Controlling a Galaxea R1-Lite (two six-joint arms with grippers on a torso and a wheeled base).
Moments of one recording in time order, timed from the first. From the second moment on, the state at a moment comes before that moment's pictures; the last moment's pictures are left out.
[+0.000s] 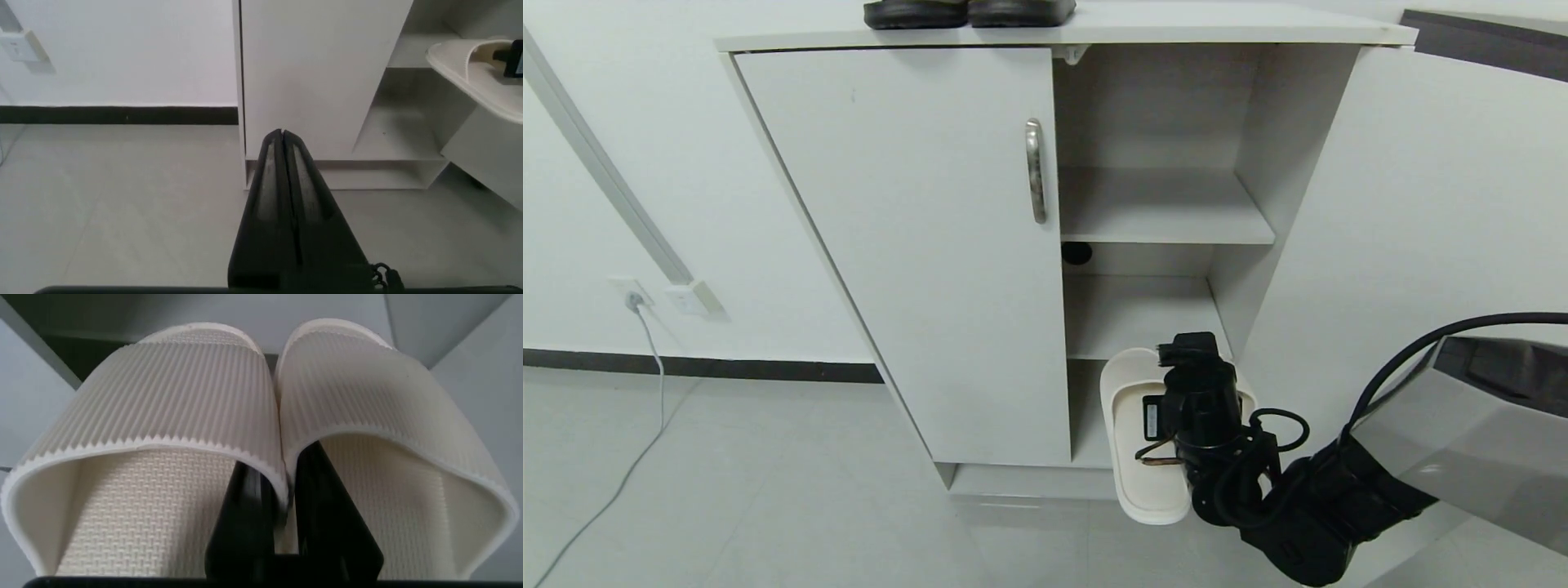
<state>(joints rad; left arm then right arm) 0.00 0.00 0.00 0.00 -0.01 0.00 0.77 2.16 -0.93 -0.94 -0.76 0.19</state>
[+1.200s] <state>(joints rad) 0.00 0.00 0.00 0.00 -0.01 0.00 0.73 2.31 -0.99 -1.33 -0.75 -0.04</state>
